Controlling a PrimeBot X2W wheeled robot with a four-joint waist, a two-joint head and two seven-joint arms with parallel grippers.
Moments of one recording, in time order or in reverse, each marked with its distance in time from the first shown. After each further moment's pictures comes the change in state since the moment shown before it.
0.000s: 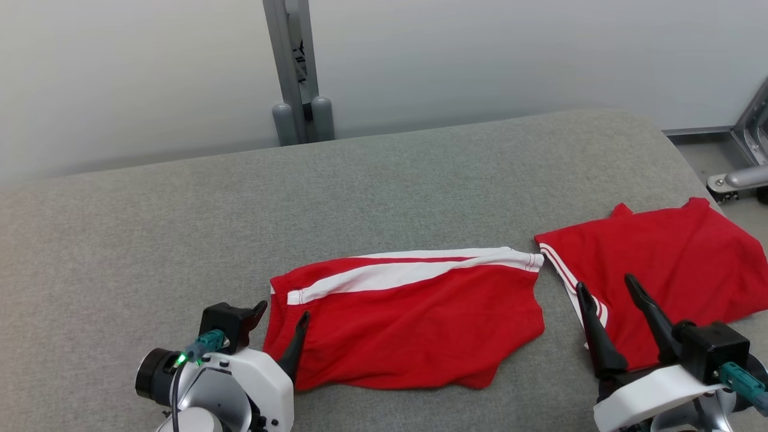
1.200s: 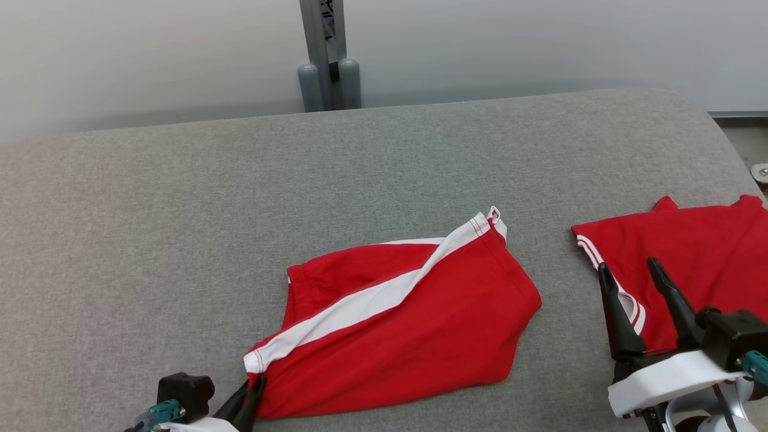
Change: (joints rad) left arm 0.196 0.076 0.047 -0.050 -0.136 -0.024 -0.045; right arm -0.044 0.001 -0.050 0.027 0.015 0.000 -0.035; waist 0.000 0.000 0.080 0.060
